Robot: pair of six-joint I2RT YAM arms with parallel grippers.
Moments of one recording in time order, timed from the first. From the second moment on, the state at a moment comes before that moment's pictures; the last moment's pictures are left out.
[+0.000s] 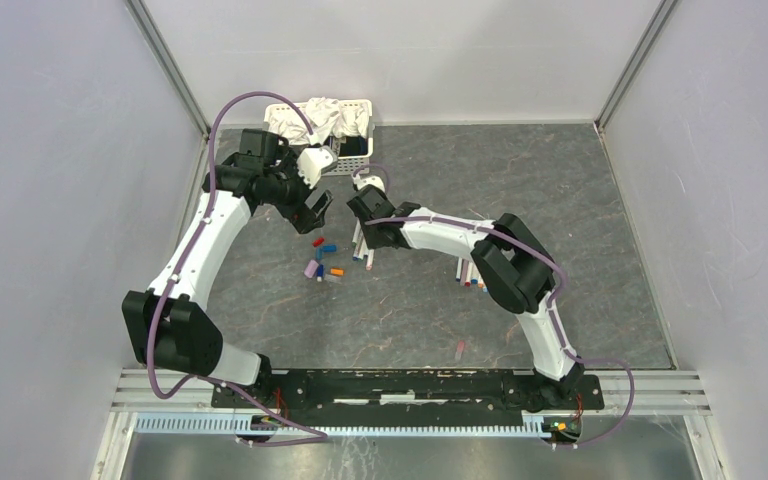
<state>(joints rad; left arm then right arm) -0.18 1.45 1.37 -0.86 0.40 0.66 0.85 2.16 1.59 -0.37 0.30 0.40</state>
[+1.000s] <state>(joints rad) -0.18 1.45 1.37 -0.89 0.42 0.66 0.85 2.06 1.48 -0.48 0.40 0.42</state>
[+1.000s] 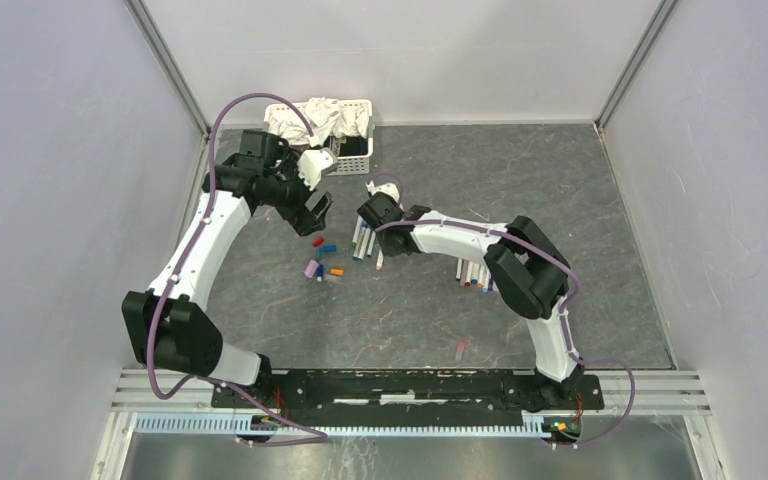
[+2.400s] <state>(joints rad) -0.18 1.45 1.33 -1.01 0.62 0.84 0.67 1.84 1.17 -0.31 -0.02 0.33</state>
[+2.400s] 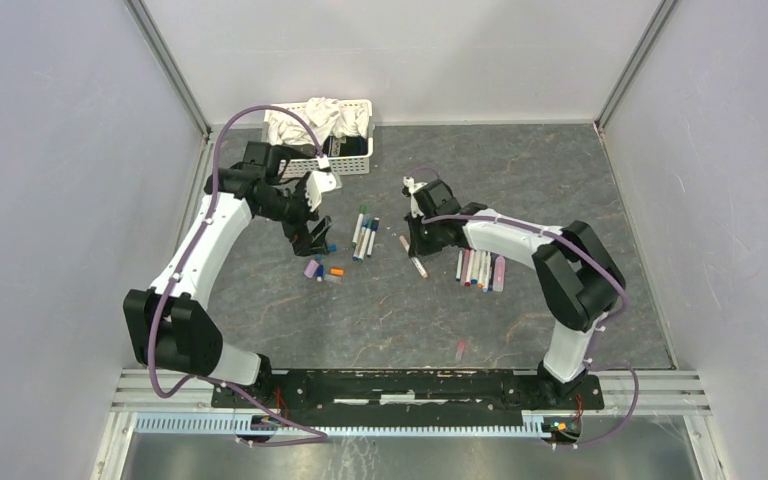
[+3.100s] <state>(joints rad) -0.44 1.38 1.18 -1.17 0.80 1.22 0.74 1.71 1.18 -0.35 -0.94 0.12</state>
